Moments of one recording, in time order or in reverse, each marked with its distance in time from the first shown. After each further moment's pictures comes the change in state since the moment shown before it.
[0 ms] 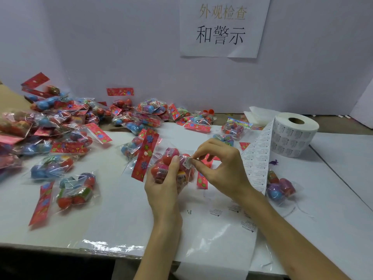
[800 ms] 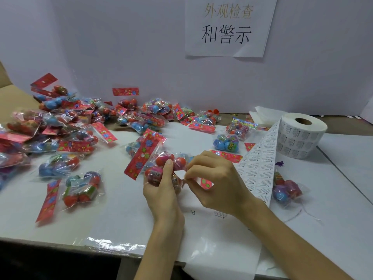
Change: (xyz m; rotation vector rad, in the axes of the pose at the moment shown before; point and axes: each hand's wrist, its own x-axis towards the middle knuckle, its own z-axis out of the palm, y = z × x) left_hand 0.005 0.000 -0.005 -0.100 0.140 -0.040; right_hand -0.009 -0.018 0.011 -0.130 -0.117 -0.379
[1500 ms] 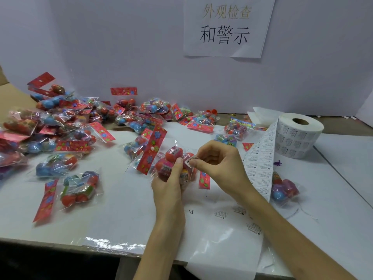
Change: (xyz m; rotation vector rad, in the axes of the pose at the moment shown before) left_hand -0.010 0.003 0.007 0.112 -0.220 -0.044; right_hand 0.007 0.008 -0.008 0.557 0.140 0.764
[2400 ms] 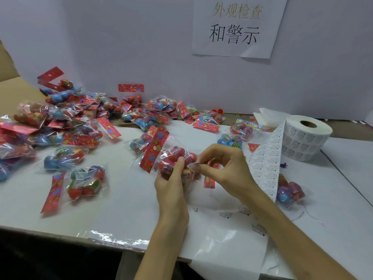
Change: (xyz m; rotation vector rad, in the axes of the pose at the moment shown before) left_hand 0.003 0.000 -0.005 -0.046 0.061 -0.055; right_hand -0.002 0.003 -0.001 -0.021 -0.117 -0.067
